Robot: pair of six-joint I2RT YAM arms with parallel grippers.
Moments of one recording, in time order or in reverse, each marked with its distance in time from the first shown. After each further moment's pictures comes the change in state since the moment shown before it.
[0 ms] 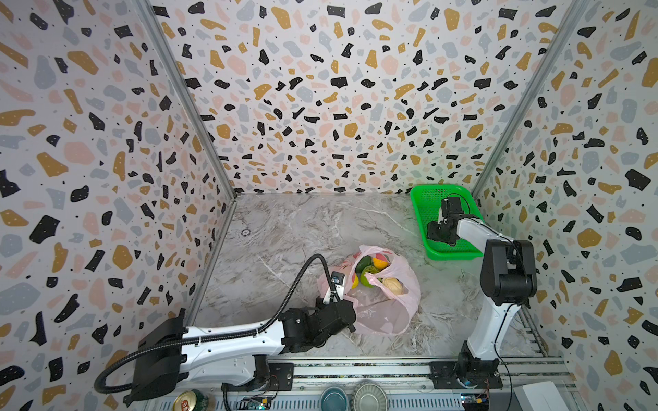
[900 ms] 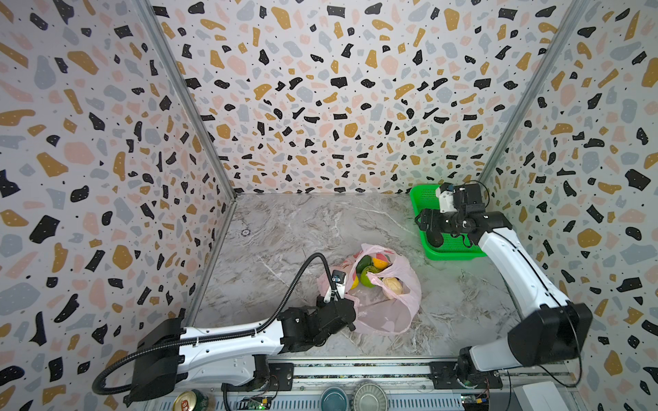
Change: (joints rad) left arm 0.006 -0.004 0.015 0.005 0.003 0.040; right arm 0.217 -0.564 0.003 -0.288 -0.240 0.007
